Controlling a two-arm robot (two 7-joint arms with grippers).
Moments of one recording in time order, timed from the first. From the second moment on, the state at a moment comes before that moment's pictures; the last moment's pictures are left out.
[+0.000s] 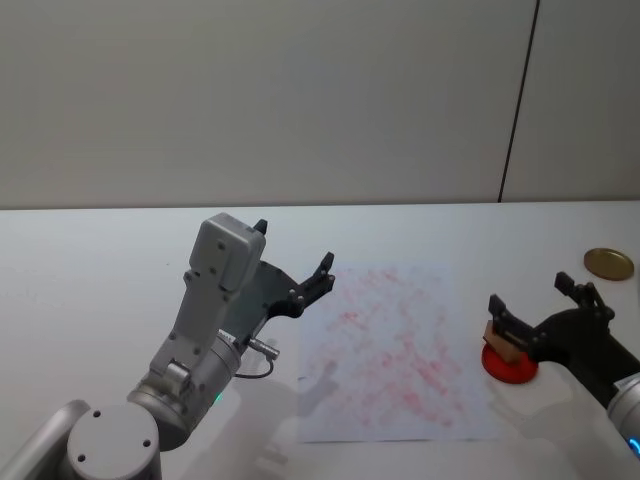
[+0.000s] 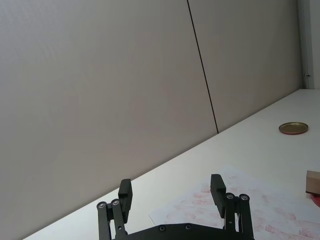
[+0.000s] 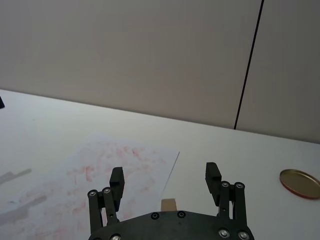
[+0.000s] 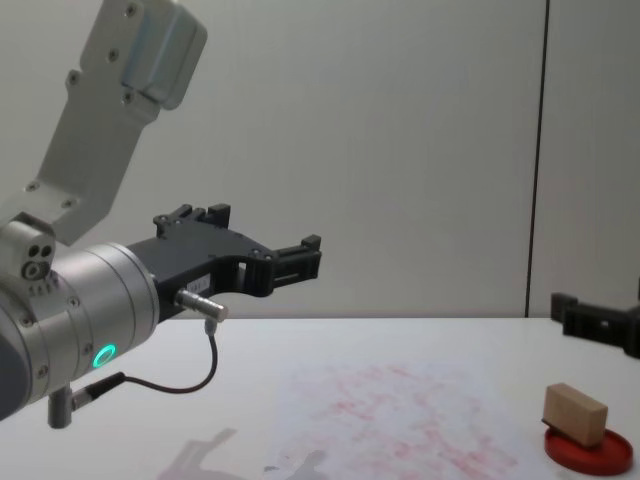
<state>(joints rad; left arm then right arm) -0.24 0.38 0.45 -1.63 -0.20 0.01 -0.01 0.01 0.35 -0.21 -1.70 0.29 0.07 0.14</state>
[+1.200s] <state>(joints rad) -0.24 0.38 0.45 -1.63 -0.20 0.01 -0.01 0.08 0.32 -0.23 -1.52 0.25 0.14 0.22</state>
